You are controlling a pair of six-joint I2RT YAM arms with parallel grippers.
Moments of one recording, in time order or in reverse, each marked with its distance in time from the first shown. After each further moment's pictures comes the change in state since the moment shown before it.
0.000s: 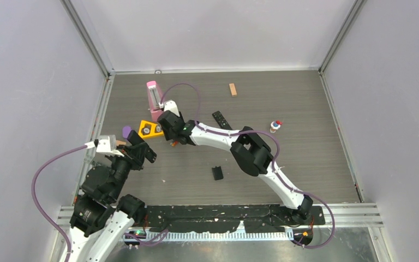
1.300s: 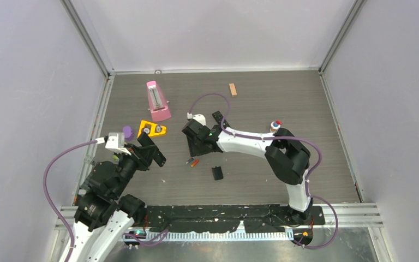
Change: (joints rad) left arm 0.000 0.042 -0.032 0.014 0.129 -0.076; right arm -0.011 -0.435 -0.539 -0.162 -0.224 0.196
